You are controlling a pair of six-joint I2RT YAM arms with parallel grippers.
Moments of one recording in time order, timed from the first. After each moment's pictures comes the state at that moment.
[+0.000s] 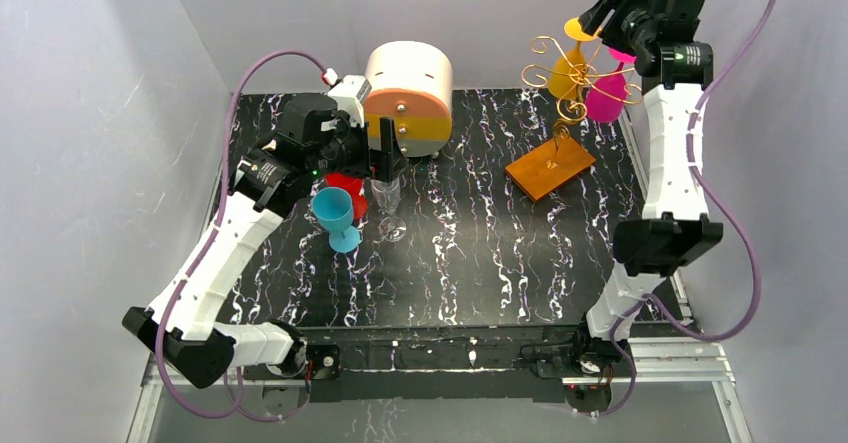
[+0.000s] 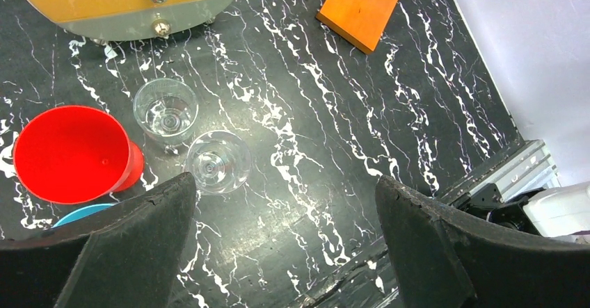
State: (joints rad) left arm -0.55 1.26 1.54 -0.81 0.11 -0.31; right arm -0.01 1.80 2.32 -0.76 -0.14 0.41
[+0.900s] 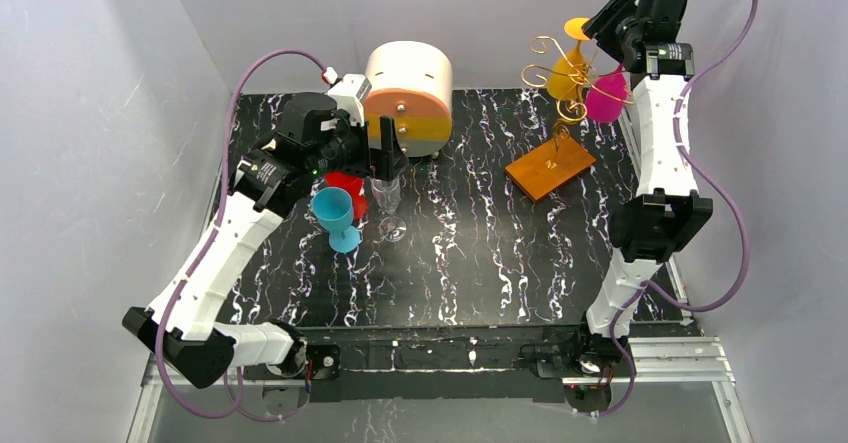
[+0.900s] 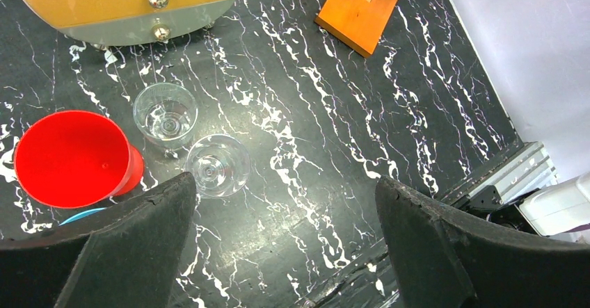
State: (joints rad) left arm -0.55 1.26 1.54 -0.79 0.11 -0.31; right arm -0.04 1.94 2.30 -0.68 -0.06 0.58
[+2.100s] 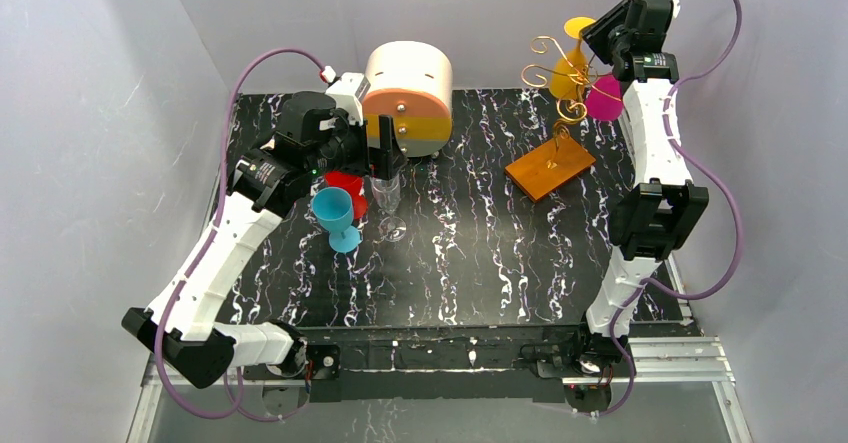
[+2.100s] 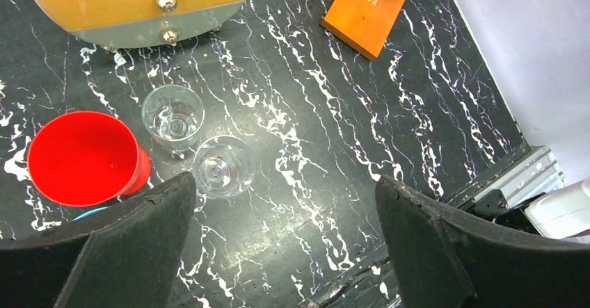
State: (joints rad) left arm -0.55 1.26 1.55 -0.80 0.09 -0.30; right arm -0.04 1.96 2.15 -0.48 -0.03 0.74
